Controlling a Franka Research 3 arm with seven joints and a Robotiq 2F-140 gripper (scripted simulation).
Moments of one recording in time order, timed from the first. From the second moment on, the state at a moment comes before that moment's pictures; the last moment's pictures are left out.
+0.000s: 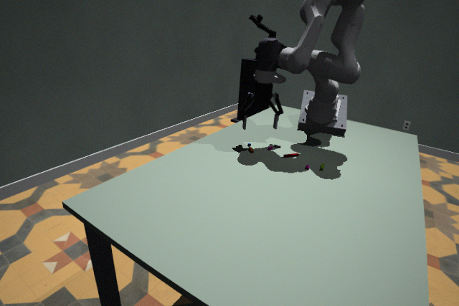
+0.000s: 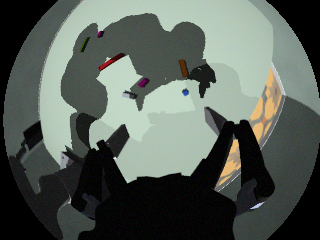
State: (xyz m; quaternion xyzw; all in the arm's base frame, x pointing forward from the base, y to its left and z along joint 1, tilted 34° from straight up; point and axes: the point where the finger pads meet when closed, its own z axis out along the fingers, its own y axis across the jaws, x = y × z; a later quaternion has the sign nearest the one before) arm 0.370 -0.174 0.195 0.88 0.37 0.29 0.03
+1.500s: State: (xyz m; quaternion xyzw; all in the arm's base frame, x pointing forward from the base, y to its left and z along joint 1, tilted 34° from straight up) arm 0.369 -0.176 0.231 0.94 0.13 0.30 -0.04
